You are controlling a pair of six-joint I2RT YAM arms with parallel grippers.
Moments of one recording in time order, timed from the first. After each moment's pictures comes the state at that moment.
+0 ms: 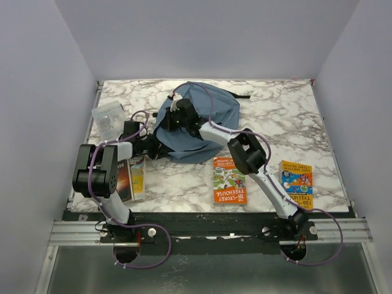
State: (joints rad) left arm -0.05 1.72 0.77 0.01 0.77 -0.98; right arm 0.74 2.66 2.14 0.15 -0.22 0.38
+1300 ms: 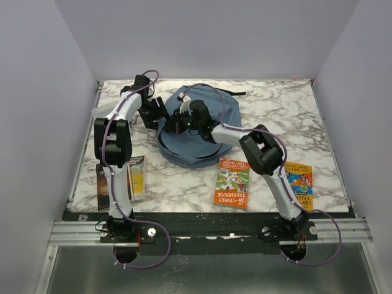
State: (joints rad) left arm -0.08 2.17 1.83 -0.87 0.32 -0.54; right arm 0.71 2.37 1.69 0.40 -0.43 0.43
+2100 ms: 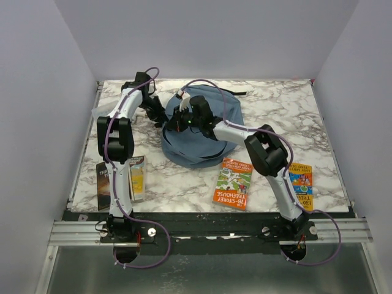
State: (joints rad) left arm -0.09 2.28 2.00 -0.97 0.46 -0.53; right arm 0.71 2.31 1.70 0.30 -0.46 0.37
